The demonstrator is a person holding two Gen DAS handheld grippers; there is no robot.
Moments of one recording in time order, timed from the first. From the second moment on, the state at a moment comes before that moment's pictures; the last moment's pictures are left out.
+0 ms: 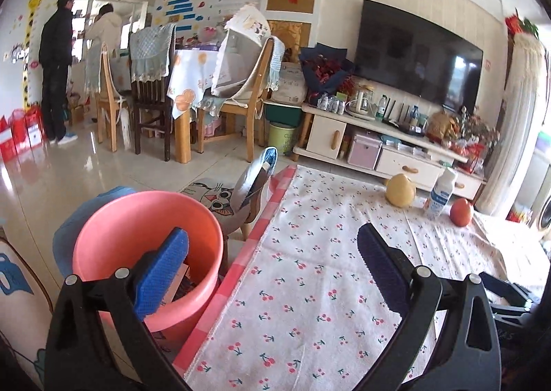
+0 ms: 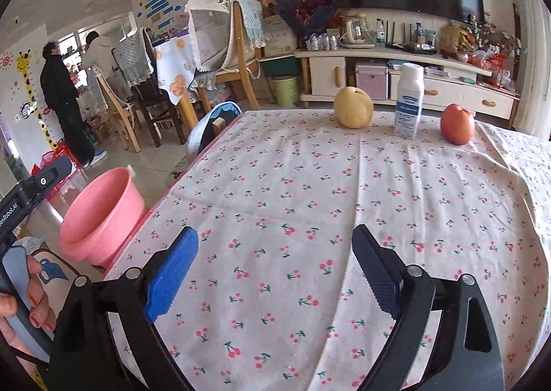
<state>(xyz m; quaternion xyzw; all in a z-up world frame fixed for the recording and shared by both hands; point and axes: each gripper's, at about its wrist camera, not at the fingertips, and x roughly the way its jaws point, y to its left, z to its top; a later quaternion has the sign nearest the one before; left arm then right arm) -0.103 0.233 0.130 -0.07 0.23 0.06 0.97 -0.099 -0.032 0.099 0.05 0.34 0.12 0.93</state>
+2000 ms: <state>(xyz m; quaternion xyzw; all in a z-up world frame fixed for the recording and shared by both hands) -0.180 0.018 0.186 0.06 0.18 -0.02 0.98 -0.216 -0.169 0.143 -0.02 0.17 -0.06 0.98</state>
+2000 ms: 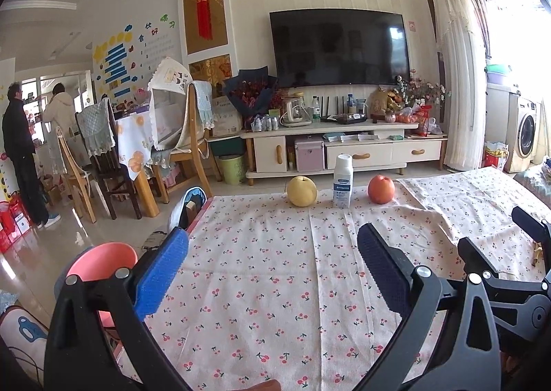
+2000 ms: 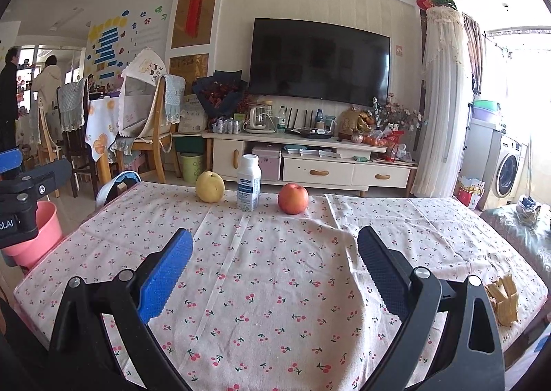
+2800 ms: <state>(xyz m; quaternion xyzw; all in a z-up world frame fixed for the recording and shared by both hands) -0.148 0.020 0.151 0.05 0.22 -0.03 0.97 -0.193 -0.166 0.120 -0.04 0.20 -0.05 0.98</state>
